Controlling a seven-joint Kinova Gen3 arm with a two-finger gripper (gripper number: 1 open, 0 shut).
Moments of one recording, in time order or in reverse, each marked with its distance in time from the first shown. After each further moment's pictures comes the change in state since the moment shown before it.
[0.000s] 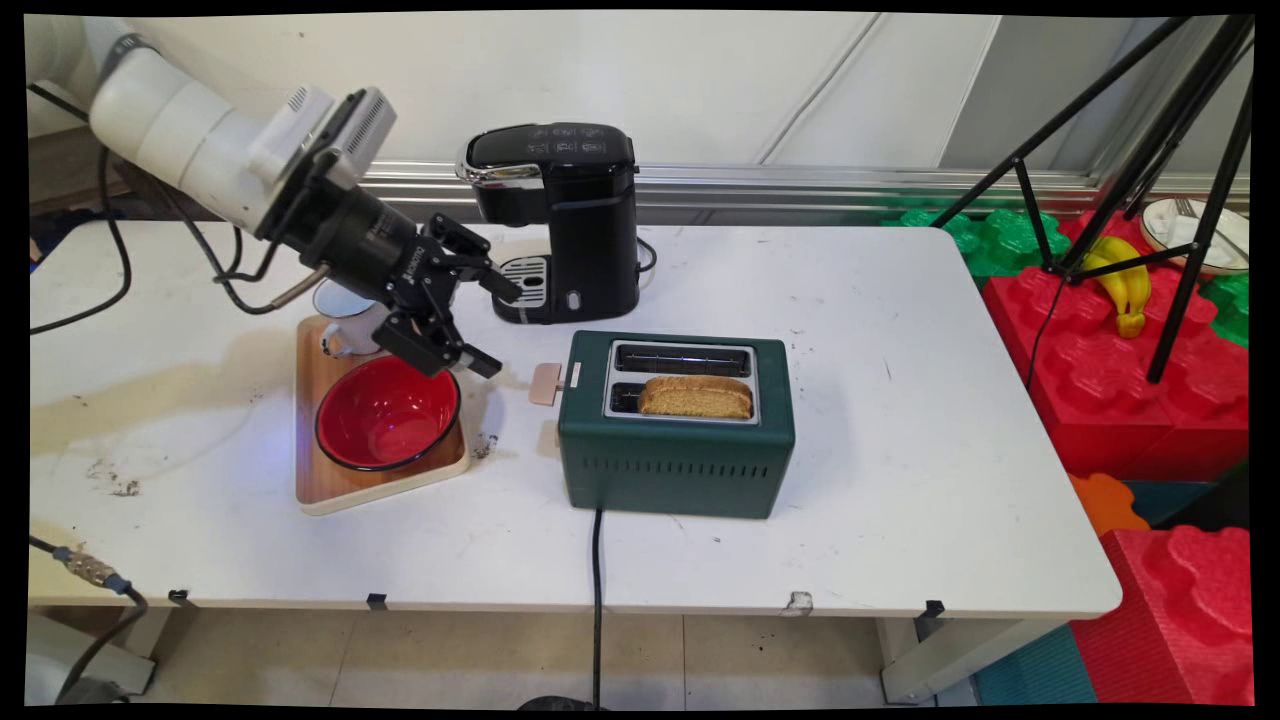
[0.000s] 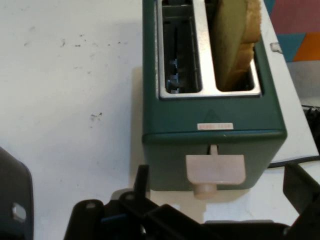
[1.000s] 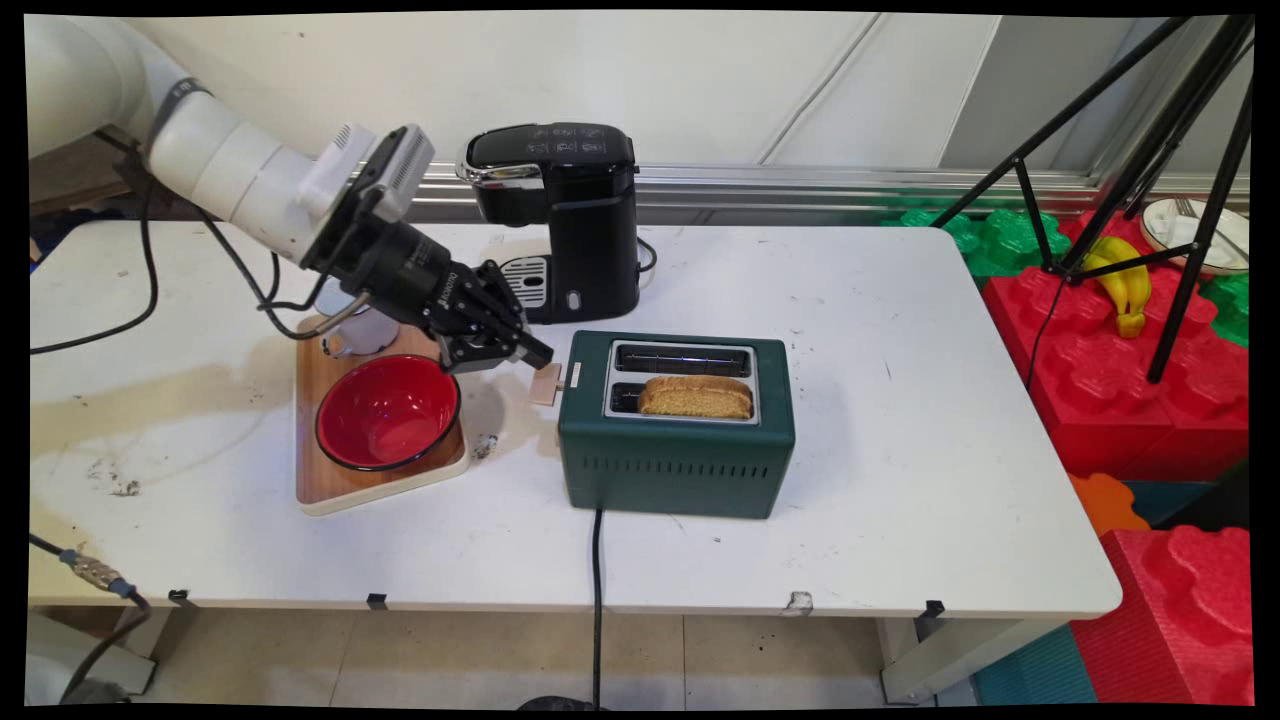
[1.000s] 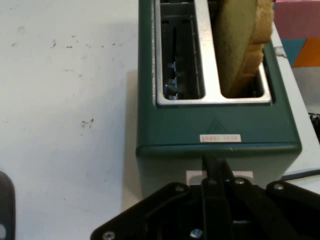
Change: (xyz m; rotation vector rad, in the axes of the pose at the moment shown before) arm -0.006 -0.001 0.035 -0.012 0.016 -0.011
